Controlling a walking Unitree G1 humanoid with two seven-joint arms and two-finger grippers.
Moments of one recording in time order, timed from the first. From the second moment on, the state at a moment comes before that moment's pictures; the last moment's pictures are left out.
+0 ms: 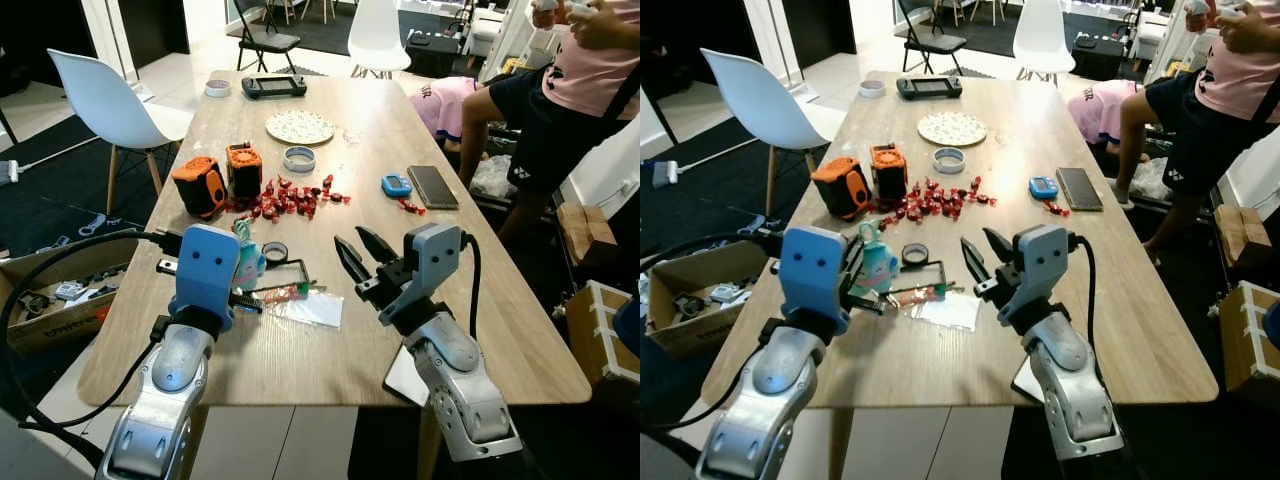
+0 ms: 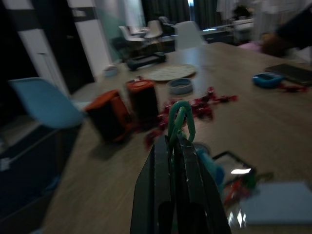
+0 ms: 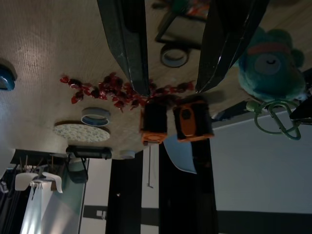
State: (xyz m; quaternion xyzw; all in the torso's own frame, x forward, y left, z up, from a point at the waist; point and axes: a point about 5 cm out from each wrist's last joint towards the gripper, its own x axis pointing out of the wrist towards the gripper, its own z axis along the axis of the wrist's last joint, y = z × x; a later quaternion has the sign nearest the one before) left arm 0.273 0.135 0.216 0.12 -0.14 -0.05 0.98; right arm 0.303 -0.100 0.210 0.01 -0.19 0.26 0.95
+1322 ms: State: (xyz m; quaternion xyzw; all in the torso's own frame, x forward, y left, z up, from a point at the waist) left arm 0.271 0.137 0.210 0.12 -0.13 -0.05 0.98; right arm 0.303 -0.093 0.203 0.01 -0.18 0.27 0.95
